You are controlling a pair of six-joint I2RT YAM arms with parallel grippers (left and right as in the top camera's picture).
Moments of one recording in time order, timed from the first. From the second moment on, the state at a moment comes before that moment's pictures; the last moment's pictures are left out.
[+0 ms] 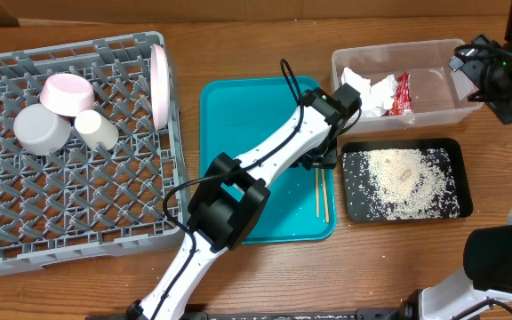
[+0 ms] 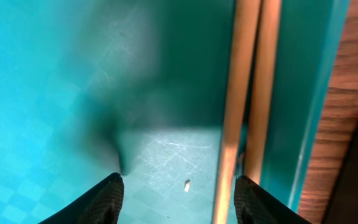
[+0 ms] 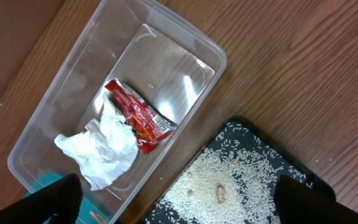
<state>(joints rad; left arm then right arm) -0.75 2.47 2.15 -1.24 -0.01 -0.73 -0.20 1.81 1.98 -1.32 0.12 0.67</state>
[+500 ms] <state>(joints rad) -0.75 2.46 2.11 -1.18 -0.04 -0.72 -0.20 1.81 1.98 -1.32 0.11 0.67</state>
